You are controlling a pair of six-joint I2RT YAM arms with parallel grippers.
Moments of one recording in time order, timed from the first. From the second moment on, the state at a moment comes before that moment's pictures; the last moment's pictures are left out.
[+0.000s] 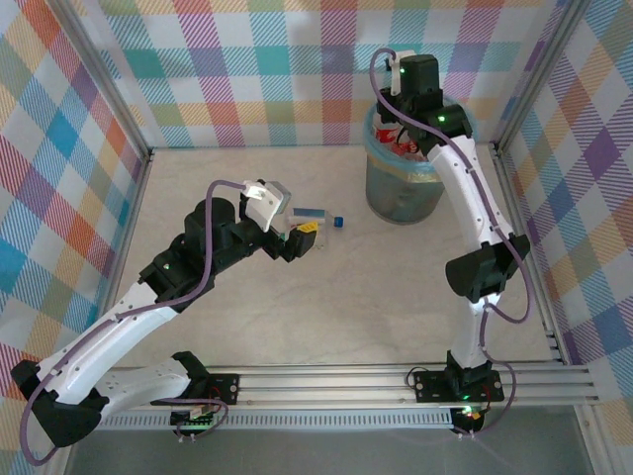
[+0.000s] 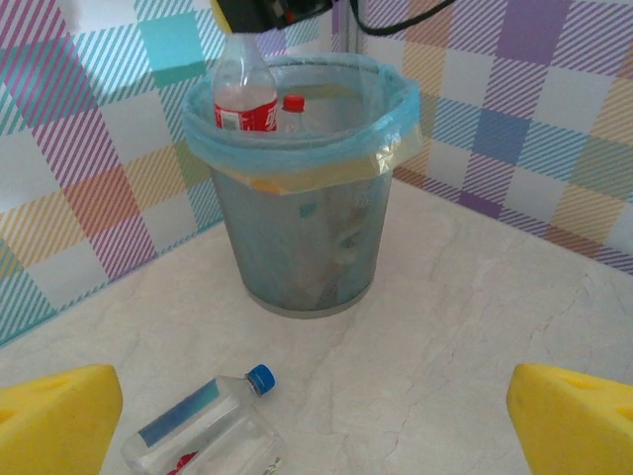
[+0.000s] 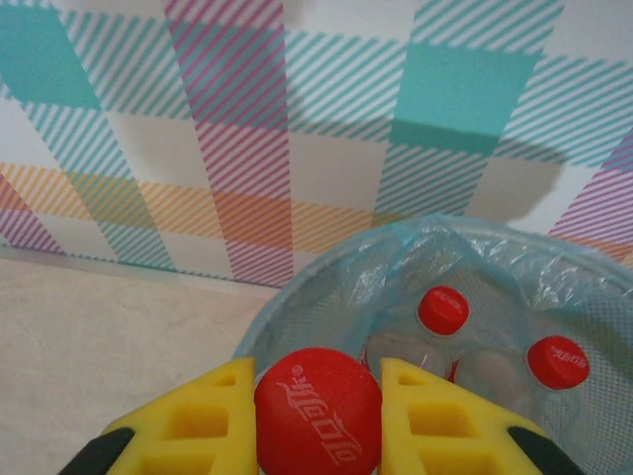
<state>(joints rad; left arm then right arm) -0.76 1.00 1.11 -0.32 0.02 0.05 0.34 2.00 2.35 -0.81 0.17 0.03</state>
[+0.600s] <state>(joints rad) -0.75 0.99 1.09 -0.33 0.02 0.02 0.27 2.07 2.22 -0.62 0.10 0.09</state>
